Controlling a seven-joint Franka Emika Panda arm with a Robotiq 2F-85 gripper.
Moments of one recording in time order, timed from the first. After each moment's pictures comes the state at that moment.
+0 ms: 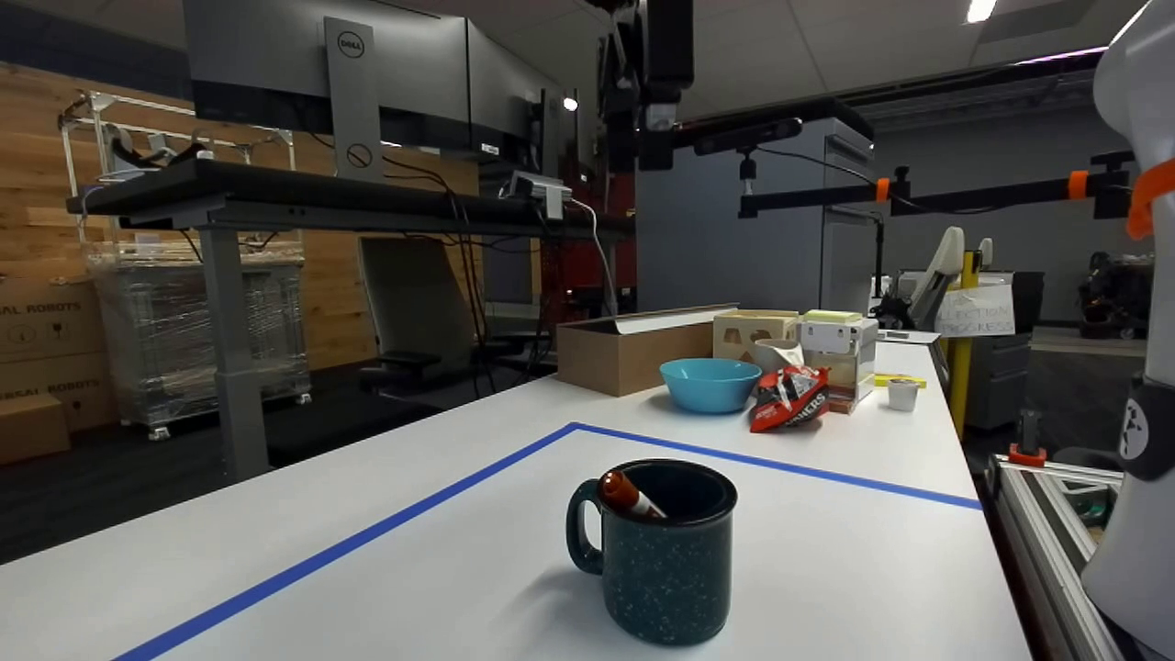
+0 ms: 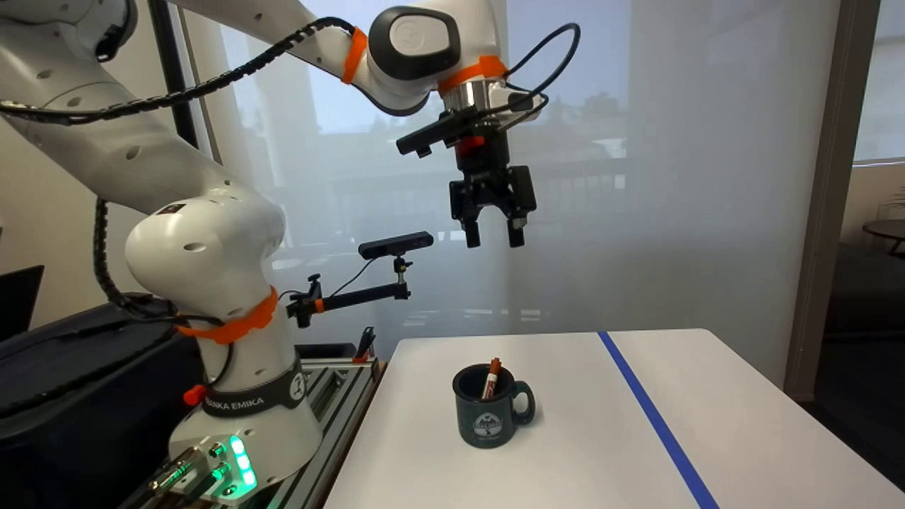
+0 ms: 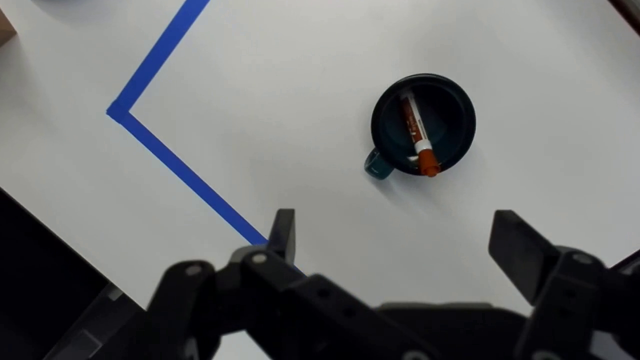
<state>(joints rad) 0.24 -0.67 0.07 -2.67 -0.15 2.06 -0.41</state>
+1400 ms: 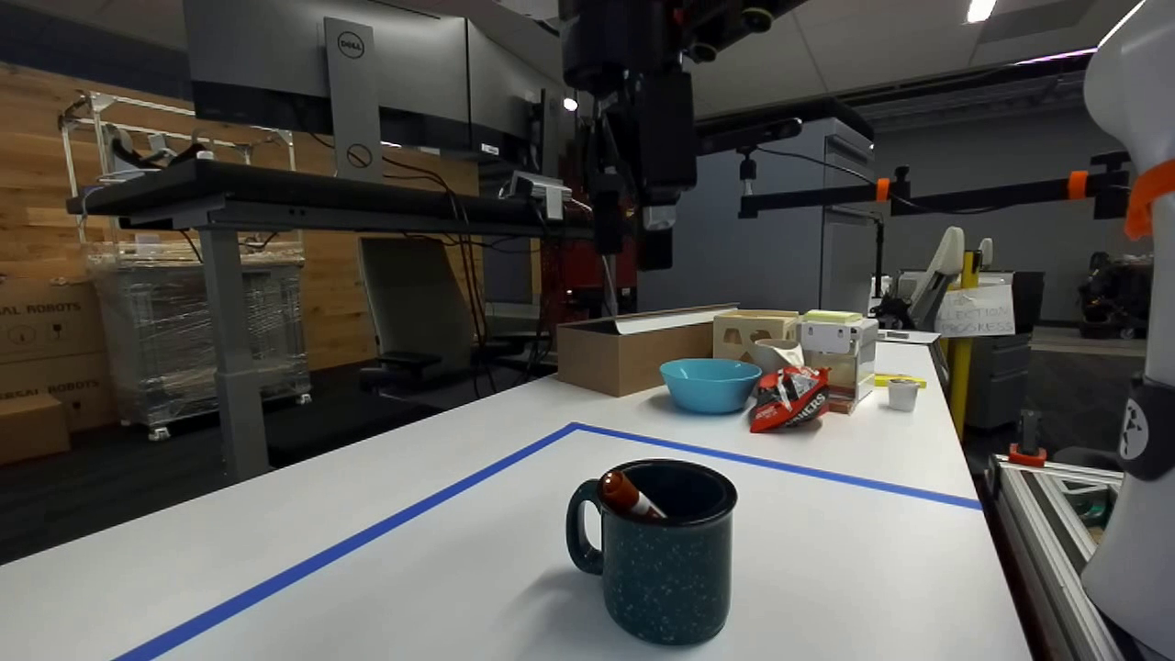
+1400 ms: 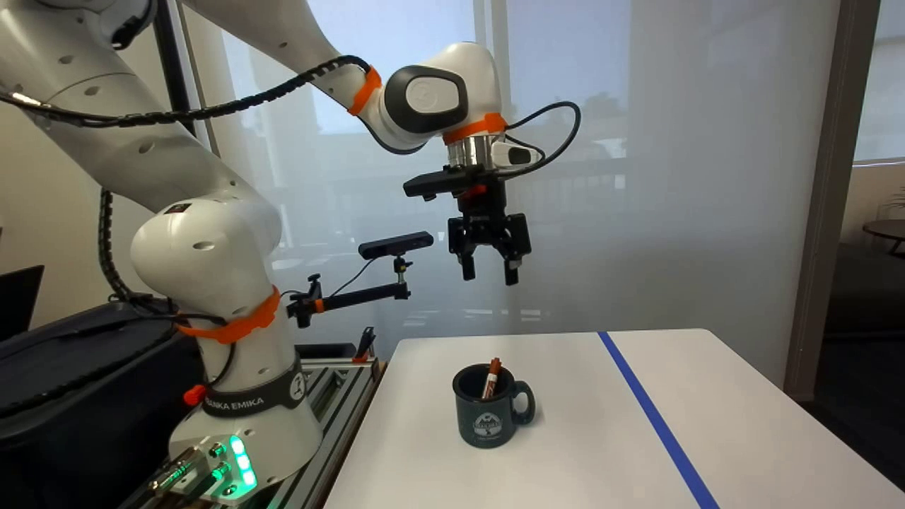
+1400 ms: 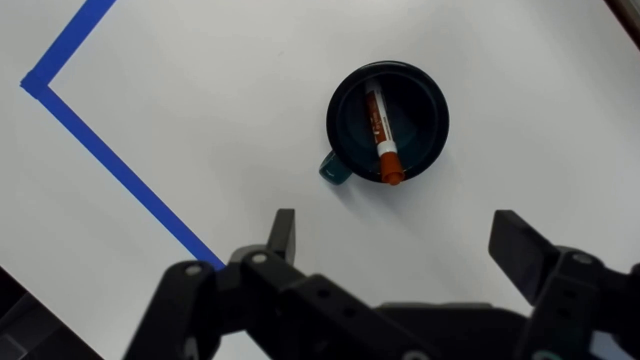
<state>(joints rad) 0.30 -0.55 0.09 -2.75 -0.13 2.21 -0.40</state>
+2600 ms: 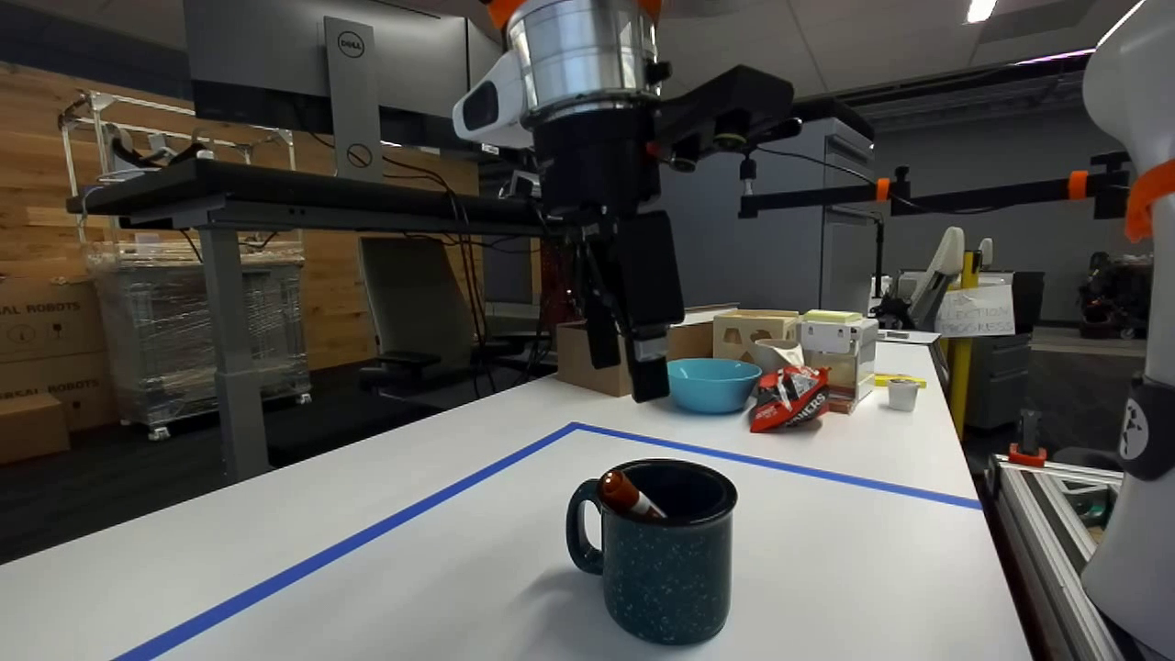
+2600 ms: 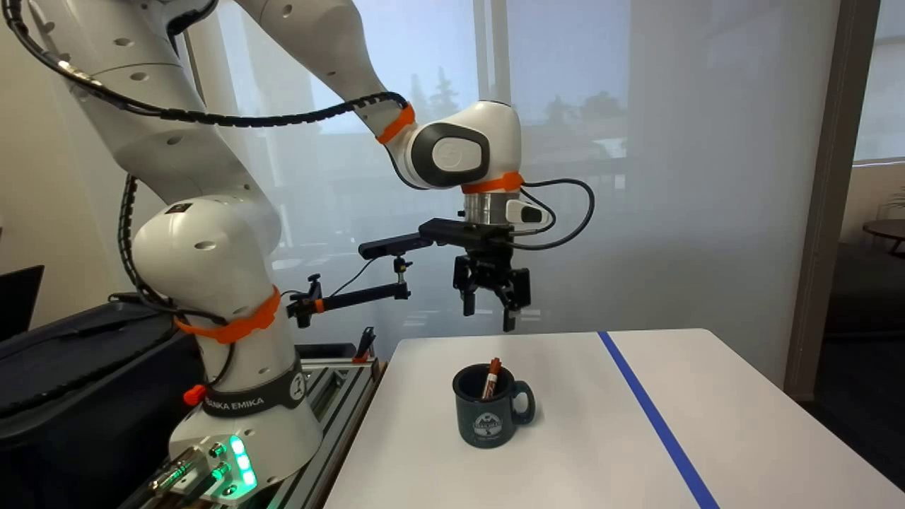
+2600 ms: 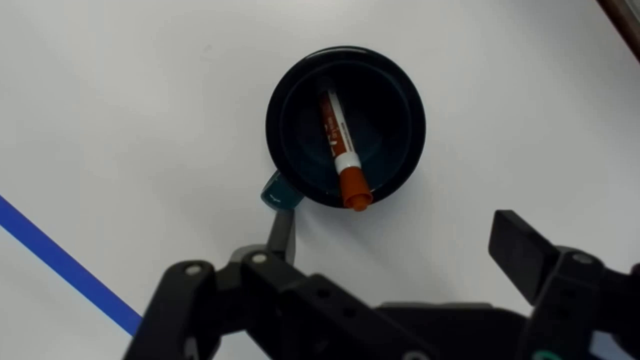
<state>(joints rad) 0.31 -0.30 0.09 -2.75 -0.05 2.36 -0.41</state>
